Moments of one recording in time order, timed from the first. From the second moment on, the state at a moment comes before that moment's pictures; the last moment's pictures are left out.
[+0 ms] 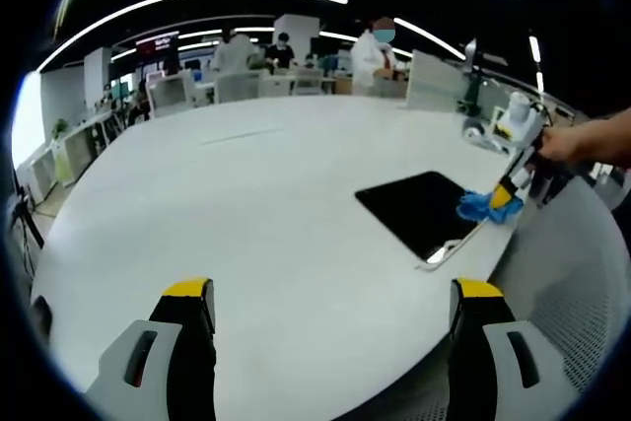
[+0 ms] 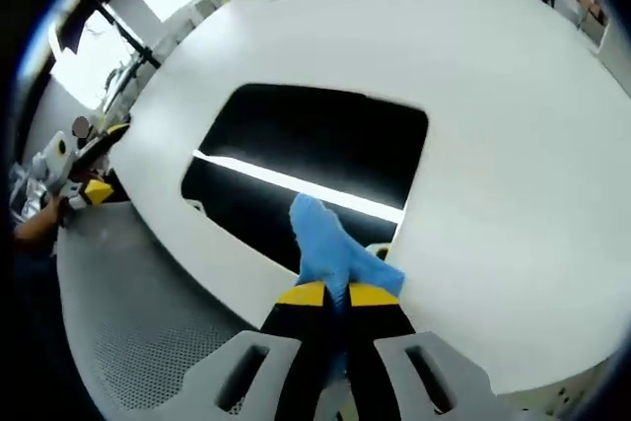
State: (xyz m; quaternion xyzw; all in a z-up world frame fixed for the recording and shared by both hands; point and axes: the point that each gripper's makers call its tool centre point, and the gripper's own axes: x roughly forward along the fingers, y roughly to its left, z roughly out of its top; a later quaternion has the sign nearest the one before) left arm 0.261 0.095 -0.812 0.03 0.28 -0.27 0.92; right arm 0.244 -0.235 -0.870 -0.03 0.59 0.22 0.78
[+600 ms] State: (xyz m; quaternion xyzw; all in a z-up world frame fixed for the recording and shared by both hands) left arm 0.260 0.096 -0.813 0.03 0.28 -0.27 0.92; right arm 0.322 -0.242 -0.871 -0.04 0.60 0.21 0.77
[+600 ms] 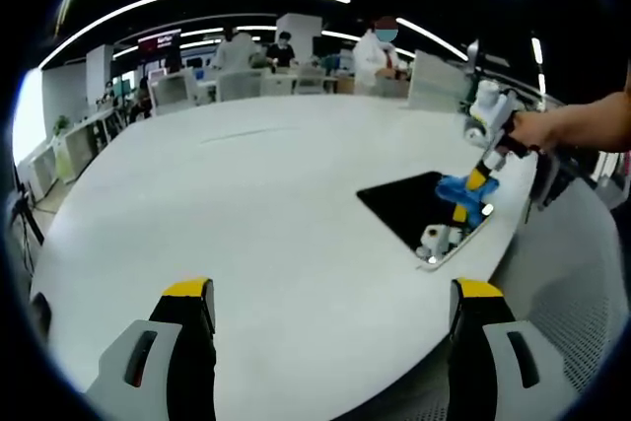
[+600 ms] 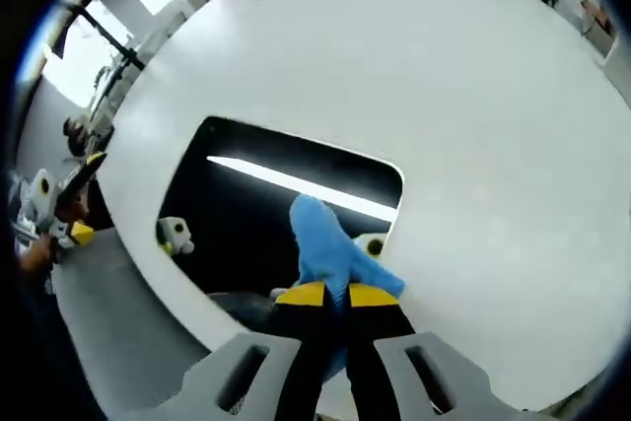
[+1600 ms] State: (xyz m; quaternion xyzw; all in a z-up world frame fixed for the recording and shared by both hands) left arm 0.263 0.101 -0.816 0.02 0.29 -0.25 0.92; right arm 0.378 -0.332 -0.851 -0.01 0.57 0.11 0.81
